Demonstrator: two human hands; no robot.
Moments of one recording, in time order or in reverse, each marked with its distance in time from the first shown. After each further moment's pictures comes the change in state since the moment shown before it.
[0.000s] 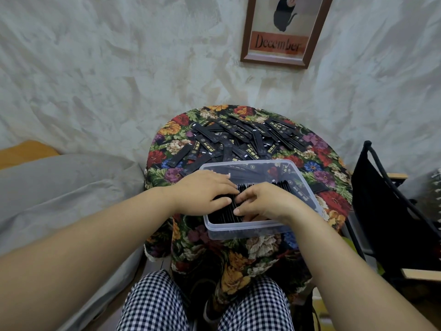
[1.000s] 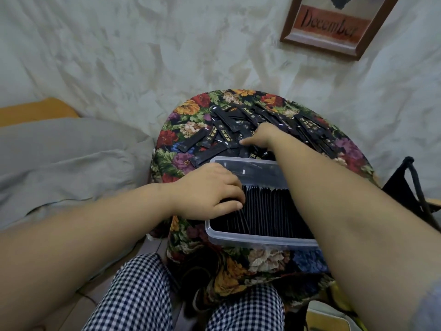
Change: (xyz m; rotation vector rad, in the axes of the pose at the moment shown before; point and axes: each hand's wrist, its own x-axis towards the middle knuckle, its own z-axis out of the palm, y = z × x) left_hand -0.003 -0.005 0.015 -0.080 0.211 0.041; right_hand 0.179 -0.053 -0.060 -0.697 0.178 0.091
